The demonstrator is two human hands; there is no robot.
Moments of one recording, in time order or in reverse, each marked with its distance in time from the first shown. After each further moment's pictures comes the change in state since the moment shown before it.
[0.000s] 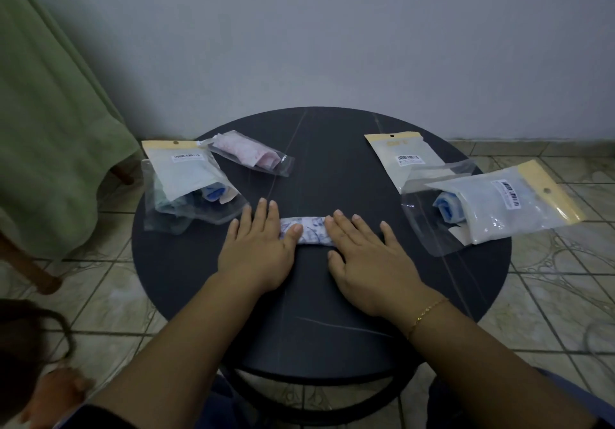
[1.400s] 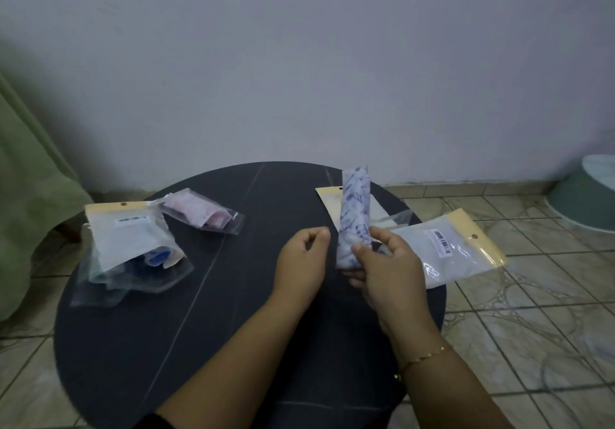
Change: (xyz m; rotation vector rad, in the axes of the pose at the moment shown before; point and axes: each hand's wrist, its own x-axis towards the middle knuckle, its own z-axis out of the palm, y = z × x) left_hand 0.020 0.131 -0.014 -1.238 0.151 0.126; right_hand -0.003 0.054 -0.051 1.404 0.697 0.348
